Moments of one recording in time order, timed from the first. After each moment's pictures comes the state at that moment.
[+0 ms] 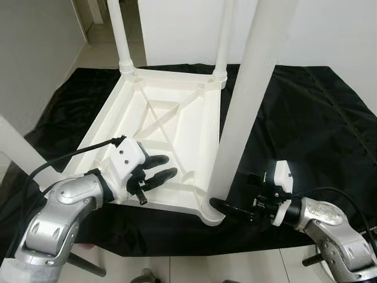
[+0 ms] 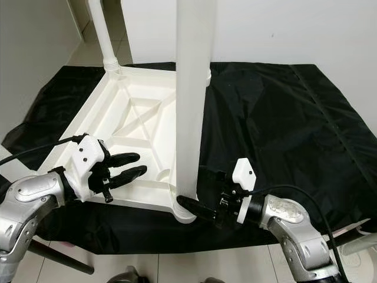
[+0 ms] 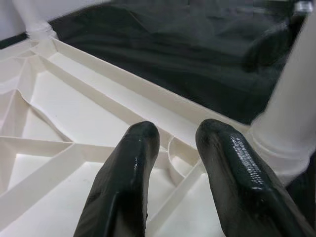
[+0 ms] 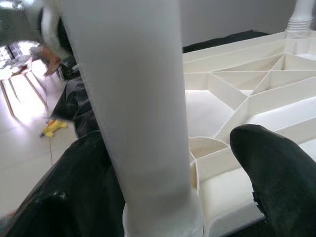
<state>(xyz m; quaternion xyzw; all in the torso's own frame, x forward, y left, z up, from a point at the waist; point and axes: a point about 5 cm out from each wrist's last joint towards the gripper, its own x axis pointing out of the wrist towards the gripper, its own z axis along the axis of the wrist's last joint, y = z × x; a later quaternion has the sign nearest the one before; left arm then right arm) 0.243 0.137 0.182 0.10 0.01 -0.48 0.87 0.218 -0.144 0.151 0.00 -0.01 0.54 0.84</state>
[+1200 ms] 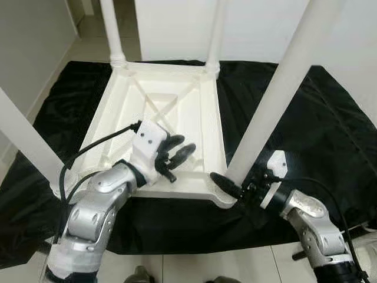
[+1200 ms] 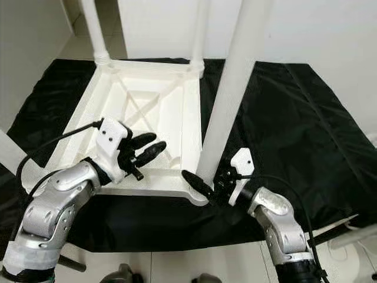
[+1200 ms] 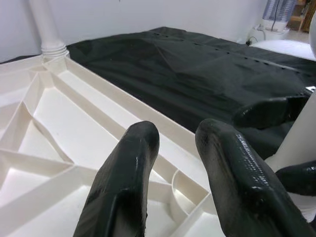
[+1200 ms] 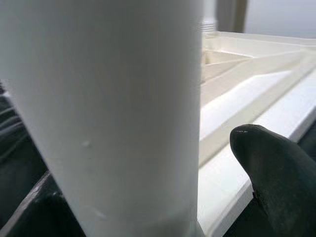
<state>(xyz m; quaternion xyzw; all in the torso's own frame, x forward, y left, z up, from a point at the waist) 0.268 0.090 0.189 0.04 -0.03 -0.41 0.91 0.260 -0.161 0.139 -0.02 -0.04 0.41 0.91</state>
